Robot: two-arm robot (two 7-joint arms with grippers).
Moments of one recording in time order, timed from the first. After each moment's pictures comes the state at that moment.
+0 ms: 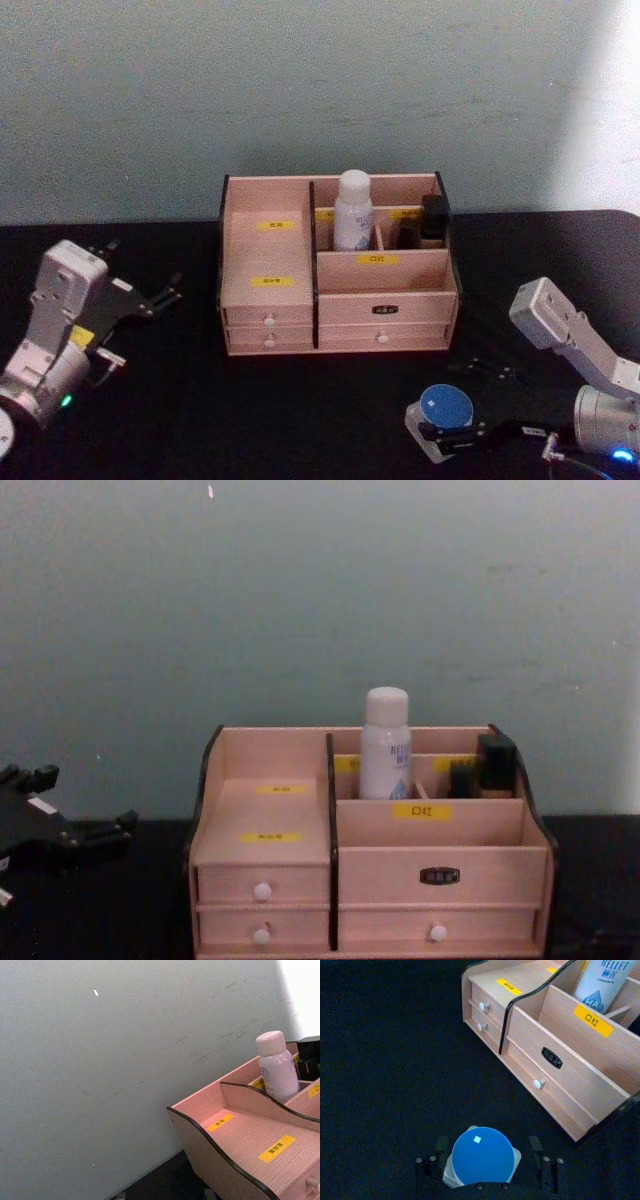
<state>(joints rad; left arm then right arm) -0.20 0.60 0.45 -1.41 -0.25 -0.12 0.03 0.23 0.73 -0.54 -1.60 0.39 0.28 0.62</state>
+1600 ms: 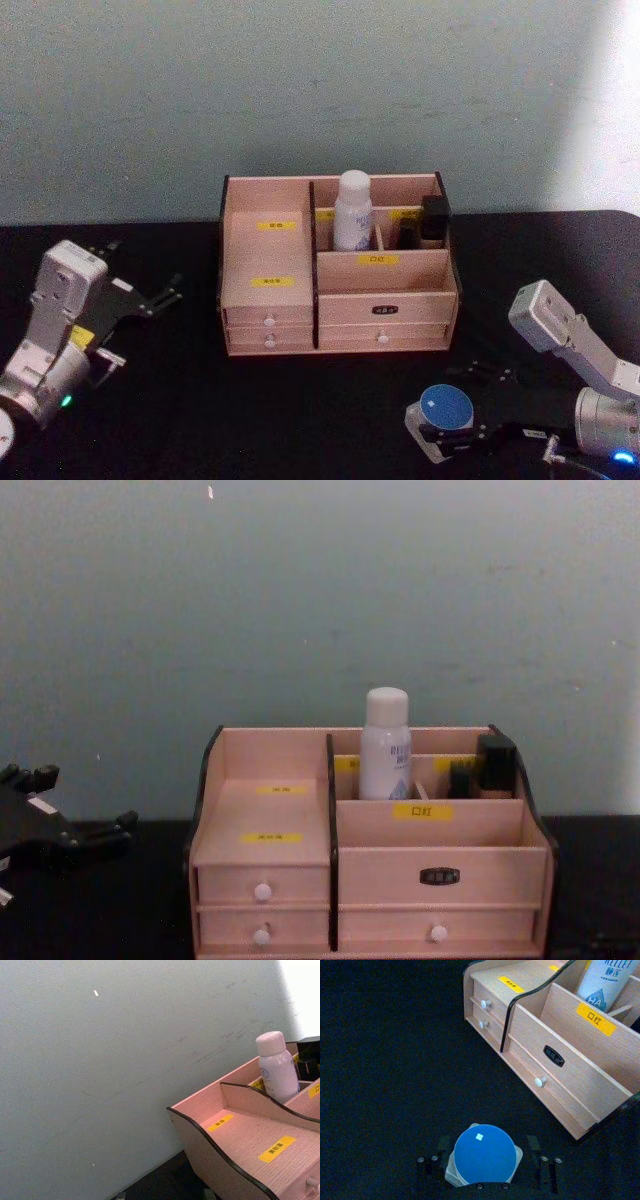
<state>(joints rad) -0.20 0.60 0.45 -1.41 -0.25 -0.12 0.03 0.23 0.74 -0.54 -1.60 0.38 0.28 0.62</state>
